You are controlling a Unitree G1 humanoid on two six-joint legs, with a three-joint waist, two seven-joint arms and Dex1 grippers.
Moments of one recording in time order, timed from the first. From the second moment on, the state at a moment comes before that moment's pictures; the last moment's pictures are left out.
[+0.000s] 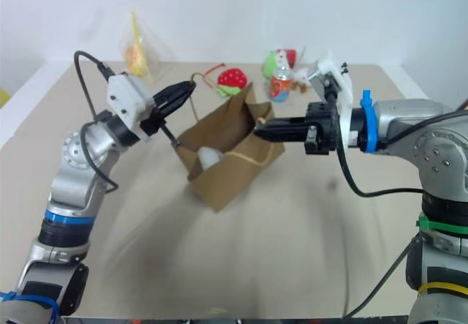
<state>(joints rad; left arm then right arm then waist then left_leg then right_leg) -0.63 0.40 -0.04 -0.11 -0.19 0.02 -0.62 -0.79 -0.90 -0.04 -0.29 0.82 1.17 0.93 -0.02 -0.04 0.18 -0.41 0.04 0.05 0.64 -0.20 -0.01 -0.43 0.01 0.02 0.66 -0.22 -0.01</state>
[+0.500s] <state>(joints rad) -0.63 0.37 -0.04 -0.11 -0.18 0.05 -0.60 -0.78 -0.86 0.02 -0.21 0.70 0.98 0.96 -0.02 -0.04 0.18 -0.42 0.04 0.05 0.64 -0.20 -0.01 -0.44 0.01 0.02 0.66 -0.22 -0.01</state>
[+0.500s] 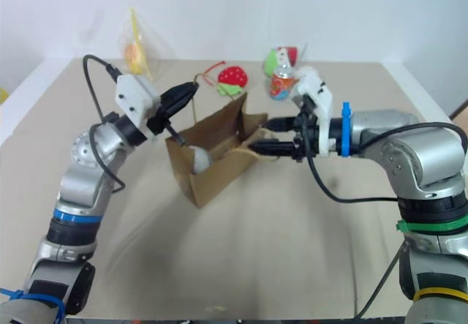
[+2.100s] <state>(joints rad) -0.15 0.66 0.23 -0.54 -0.59 0.39 -0.81 -0.67 -0.71 0.22 -0.48 0.60 0.78 0.93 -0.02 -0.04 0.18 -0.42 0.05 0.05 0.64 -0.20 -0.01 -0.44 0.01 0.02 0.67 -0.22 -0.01</state>
